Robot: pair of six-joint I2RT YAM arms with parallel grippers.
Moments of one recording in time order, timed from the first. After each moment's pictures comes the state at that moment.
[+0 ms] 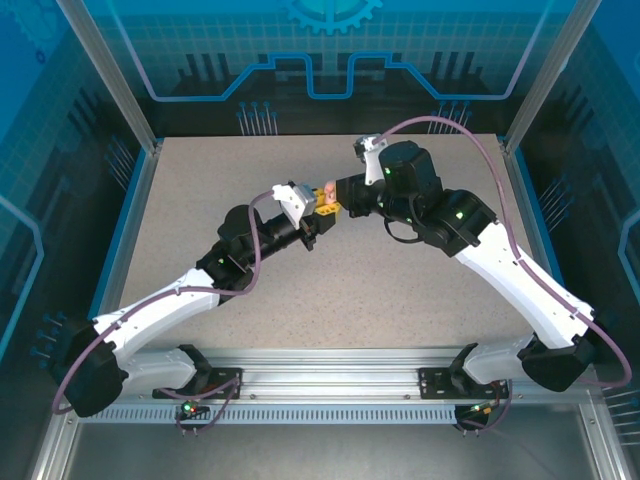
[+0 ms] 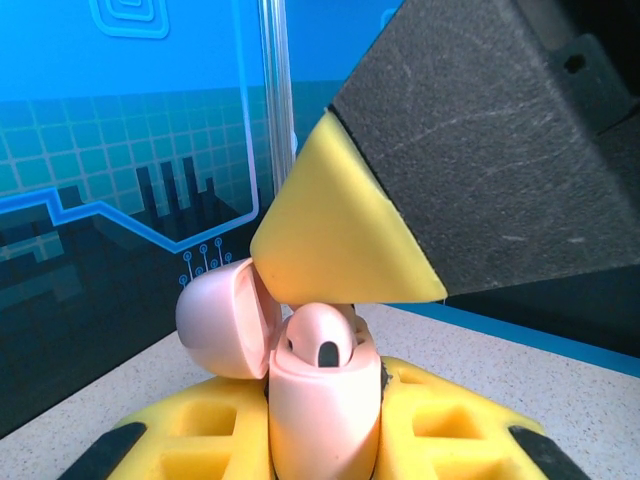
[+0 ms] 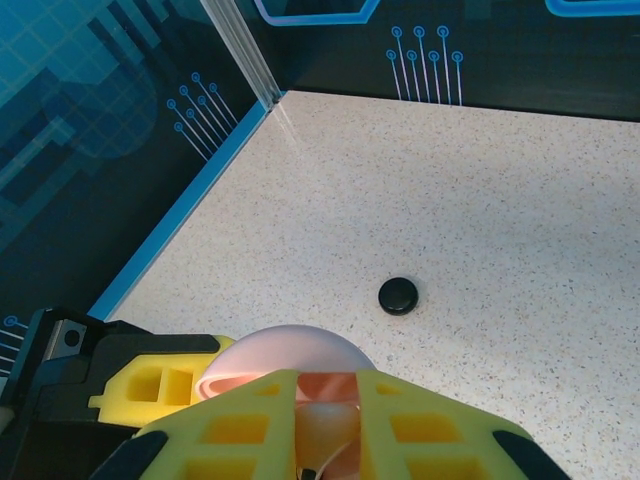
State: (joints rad) left arm -0.69 1.18 0.82 0.46 0.23 0.02; right arm 0.76 1.34 1.60 -0.74 0.04 0.40
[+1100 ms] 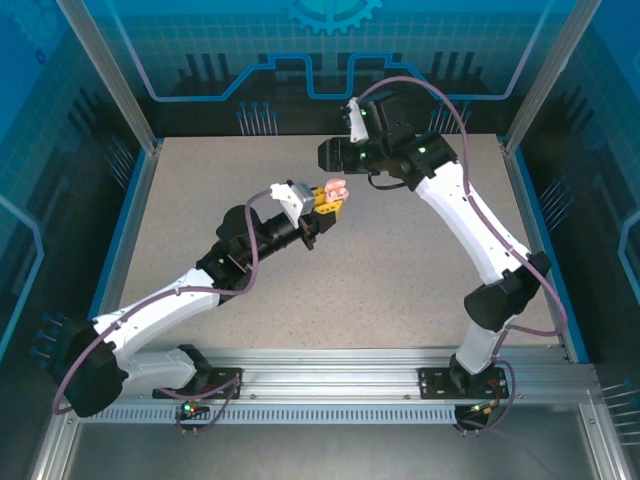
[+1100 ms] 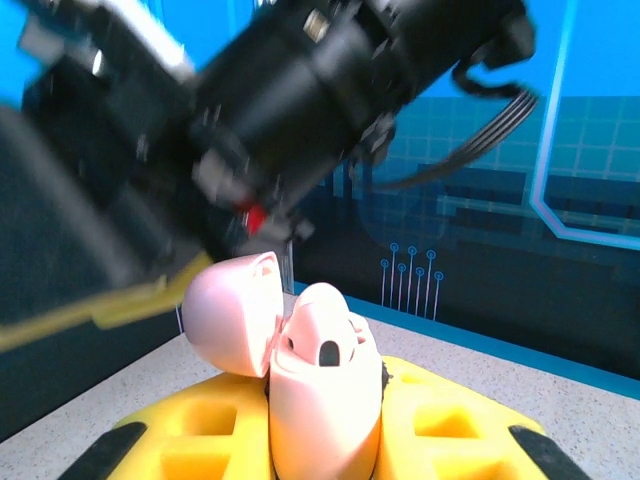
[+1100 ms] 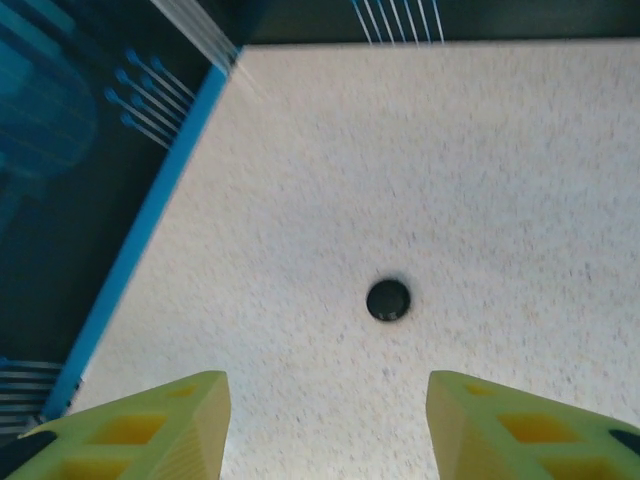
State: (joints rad) left arm -0.69 1.18 0.82 0.49 0.24 -0.02; right arm 0.58 1.77 2.04 -0.95 -0.17 0.44
